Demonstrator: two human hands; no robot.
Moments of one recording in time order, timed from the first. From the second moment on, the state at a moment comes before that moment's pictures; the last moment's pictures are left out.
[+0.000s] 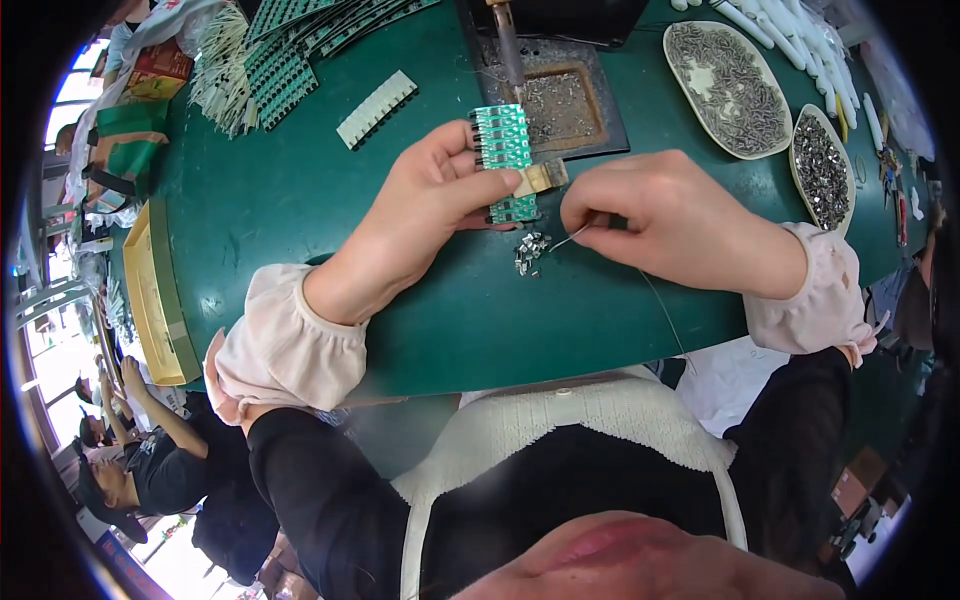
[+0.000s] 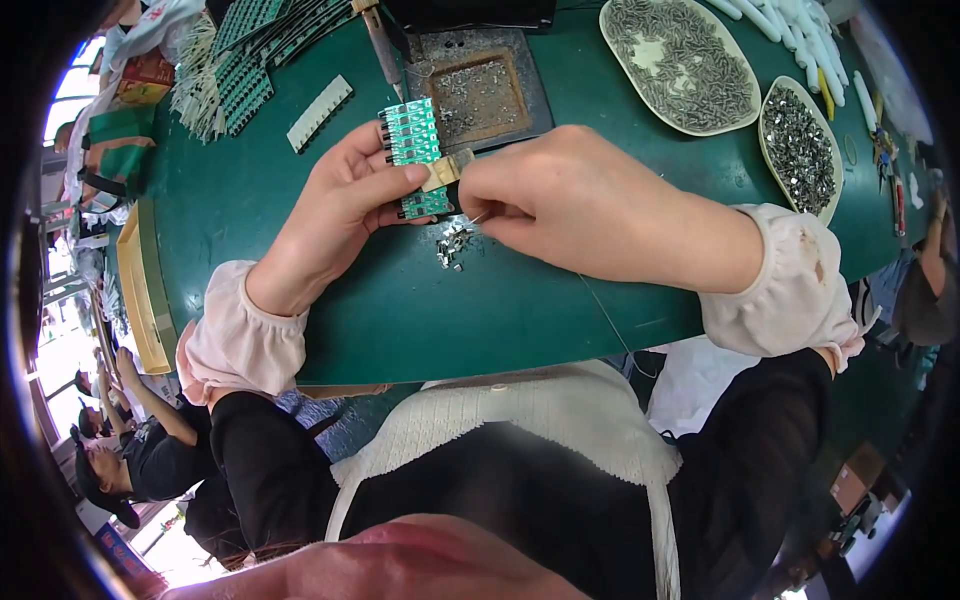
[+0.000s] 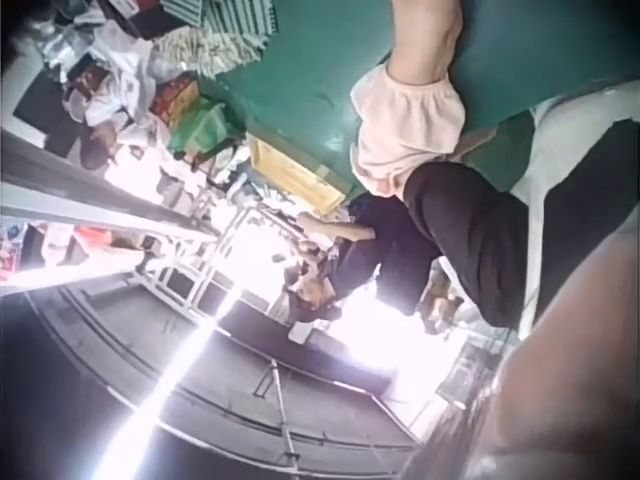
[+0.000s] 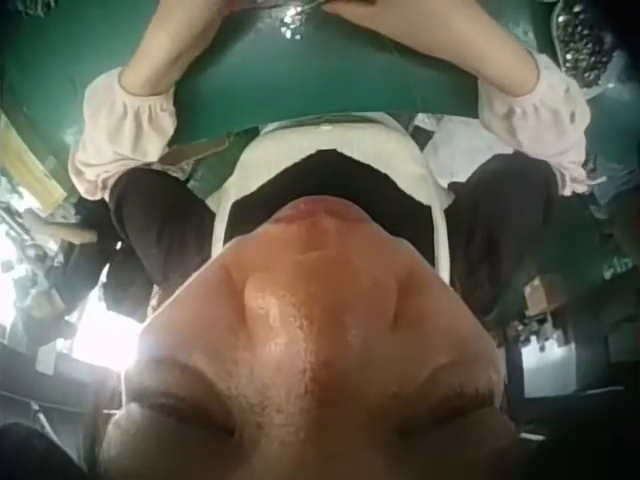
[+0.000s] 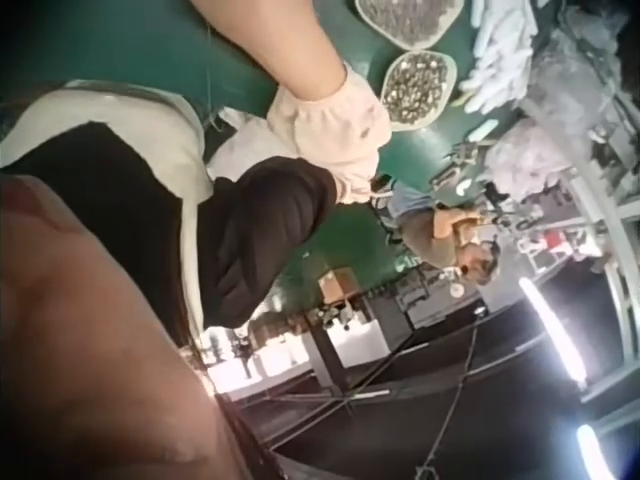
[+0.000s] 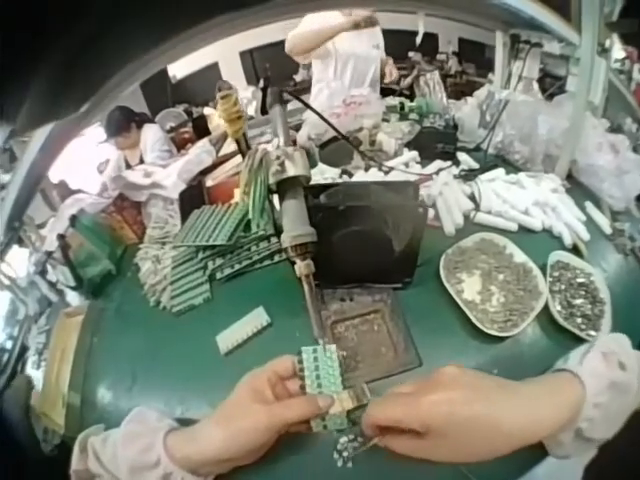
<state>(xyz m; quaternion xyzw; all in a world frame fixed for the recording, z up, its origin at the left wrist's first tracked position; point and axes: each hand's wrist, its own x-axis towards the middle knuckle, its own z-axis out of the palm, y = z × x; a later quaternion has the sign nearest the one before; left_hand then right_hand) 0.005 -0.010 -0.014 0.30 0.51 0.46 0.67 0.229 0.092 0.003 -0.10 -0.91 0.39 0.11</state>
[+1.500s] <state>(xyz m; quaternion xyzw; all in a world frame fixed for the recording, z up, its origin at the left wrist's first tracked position) 0.008 -0.013 -0.020 0.31 0.48 0.45 0.69 0.218 0.100 -0.007 -0.09 -0.89 0.36 0.28</state>
